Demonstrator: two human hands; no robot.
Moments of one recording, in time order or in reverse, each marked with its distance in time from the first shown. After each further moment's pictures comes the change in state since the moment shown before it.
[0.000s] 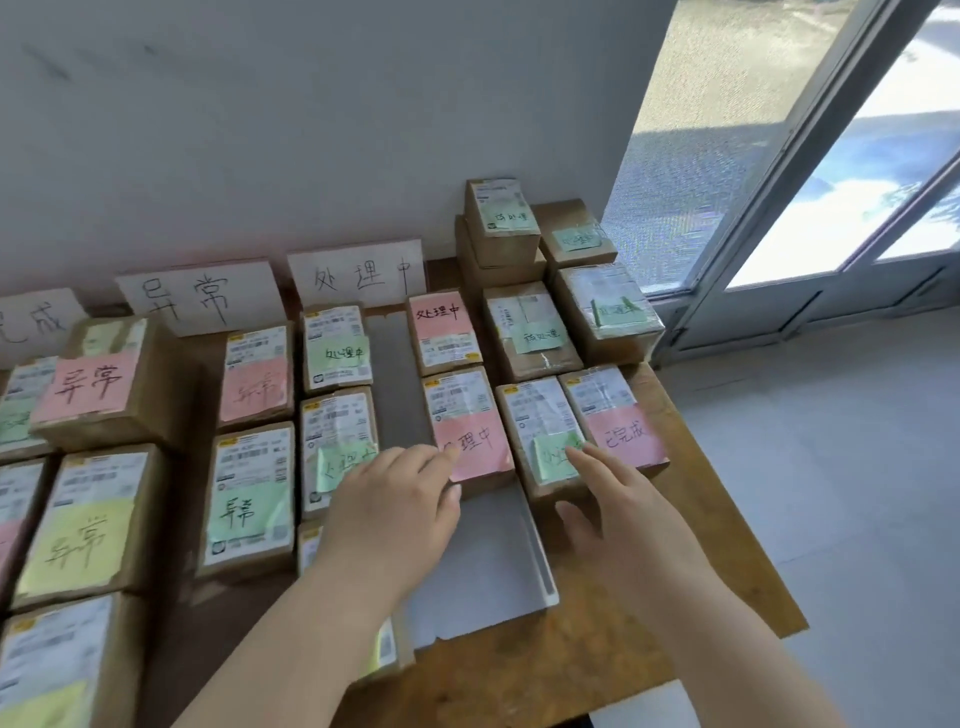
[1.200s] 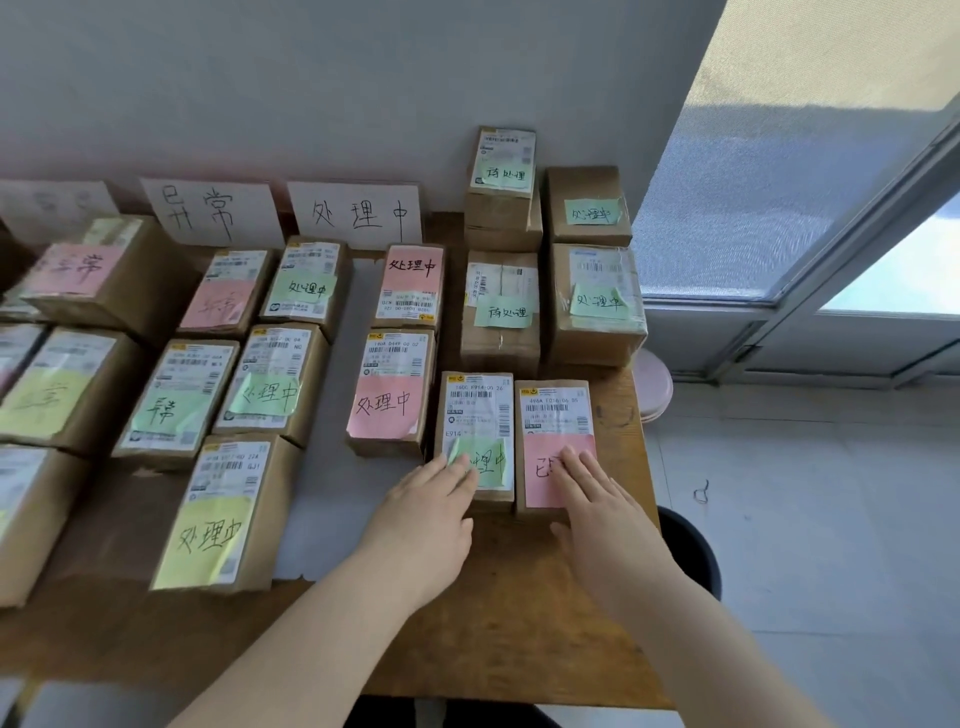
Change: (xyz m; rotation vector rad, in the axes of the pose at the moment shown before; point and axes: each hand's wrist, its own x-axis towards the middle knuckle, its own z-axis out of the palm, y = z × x) left_hand 0.038 0.148 0.072 -0.081 -0.420 -0.316; right_hand 0.063 0.152 -0.001 -0.227 -0.316 -0.340
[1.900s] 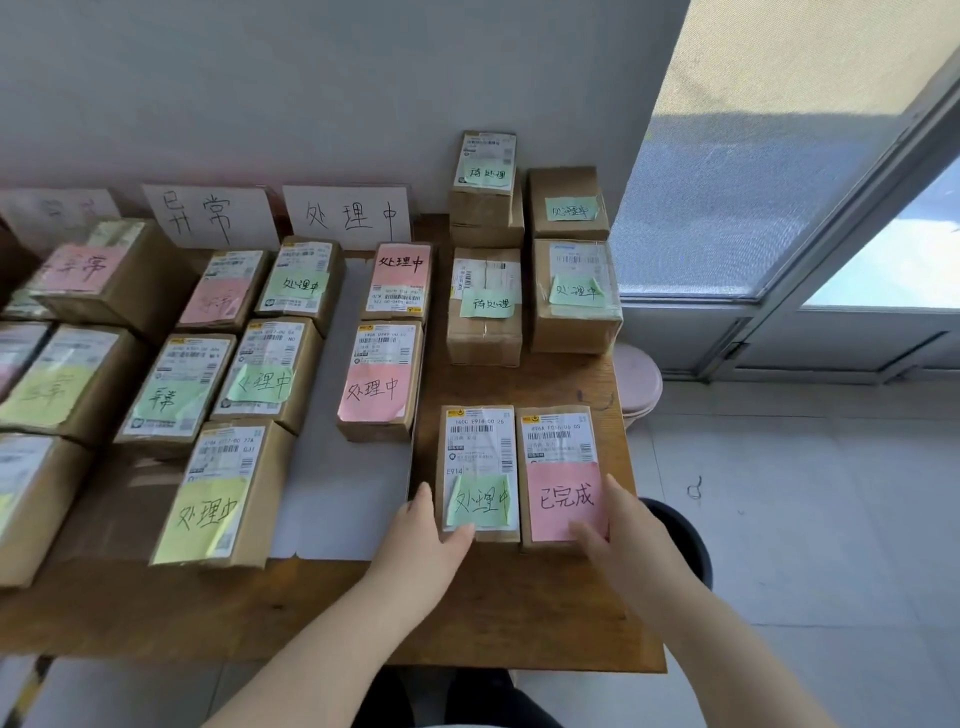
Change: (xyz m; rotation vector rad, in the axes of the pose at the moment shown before) left_hand -0.032 0.032 0.019 -0.638 -0.045 -0.409; right_hand -0.038 0.030 0.015 0.539 0.037 0.282
